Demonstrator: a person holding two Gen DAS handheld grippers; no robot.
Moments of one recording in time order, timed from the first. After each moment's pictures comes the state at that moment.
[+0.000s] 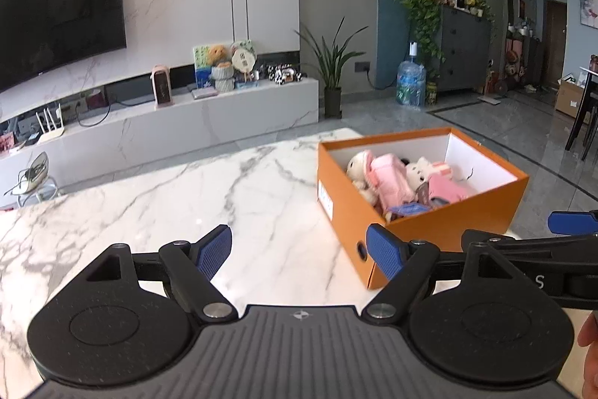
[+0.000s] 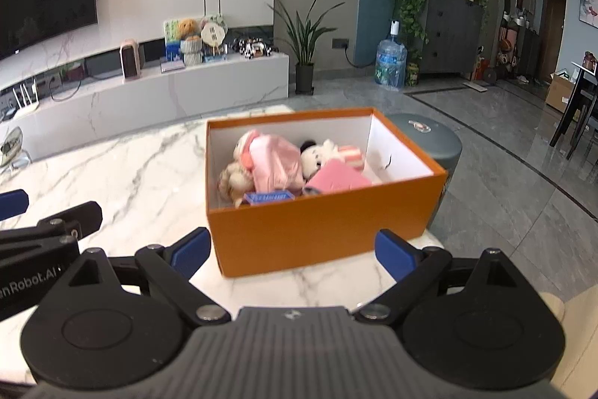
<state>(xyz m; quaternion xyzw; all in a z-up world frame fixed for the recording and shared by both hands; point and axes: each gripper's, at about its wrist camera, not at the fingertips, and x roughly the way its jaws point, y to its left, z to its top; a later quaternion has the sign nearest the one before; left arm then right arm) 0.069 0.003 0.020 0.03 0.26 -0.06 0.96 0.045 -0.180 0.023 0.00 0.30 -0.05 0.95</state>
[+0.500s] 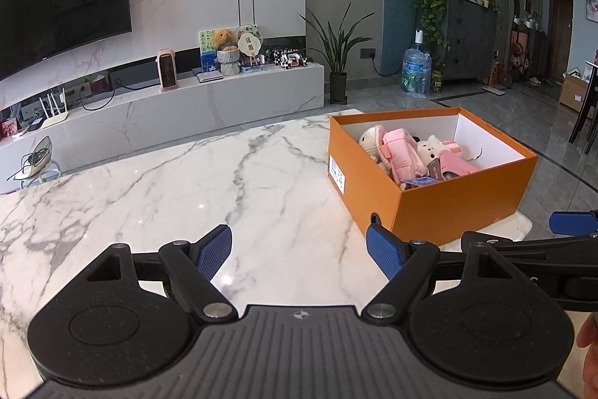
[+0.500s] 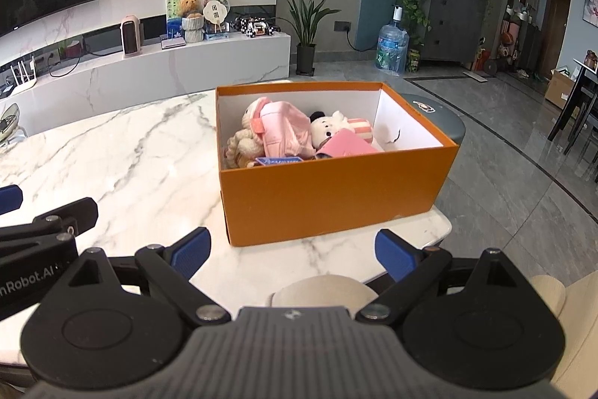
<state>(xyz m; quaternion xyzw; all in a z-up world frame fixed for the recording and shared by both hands) 0.059 0.014 0.003 0.03 0.28 -0.05 0.96 0.038 -0.159 0.001 -0.01 0.32 -0.05 0.95</state>
